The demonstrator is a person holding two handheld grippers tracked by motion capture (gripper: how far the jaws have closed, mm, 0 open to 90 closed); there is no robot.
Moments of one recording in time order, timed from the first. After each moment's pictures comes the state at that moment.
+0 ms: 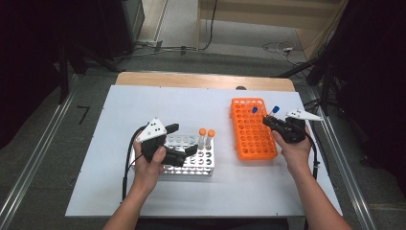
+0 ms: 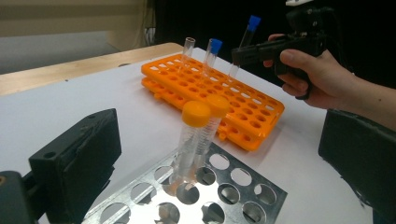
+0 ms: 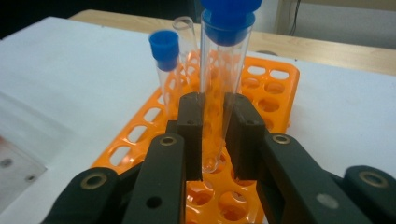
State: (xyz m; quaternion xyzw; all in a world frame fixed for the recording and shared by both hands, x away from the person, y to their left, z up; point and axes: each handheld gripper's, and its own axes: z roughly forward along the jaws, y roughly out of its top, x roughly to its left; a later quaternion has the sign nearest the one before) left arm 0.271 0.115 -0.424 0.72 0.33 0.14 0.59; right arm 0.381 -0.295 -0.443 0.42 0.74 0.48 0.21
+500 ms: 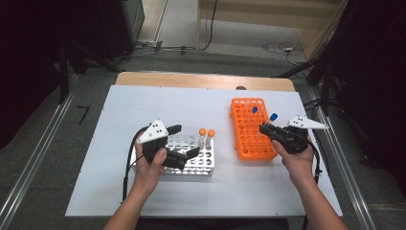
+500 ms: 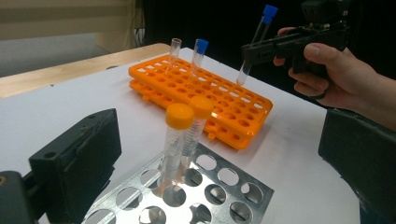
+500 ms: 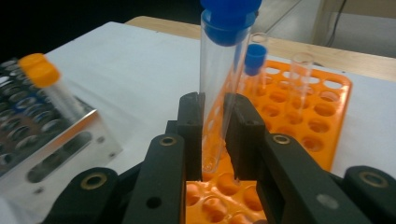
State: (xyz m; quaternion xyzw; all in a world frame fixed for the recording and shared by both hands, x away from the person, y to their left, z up) left arm 0.267 0.111 -0.420 0.73 0.31 0.14 0.59; right arm 0.338 -0.283 -0.424 0.37 0.76 0.50 0.17
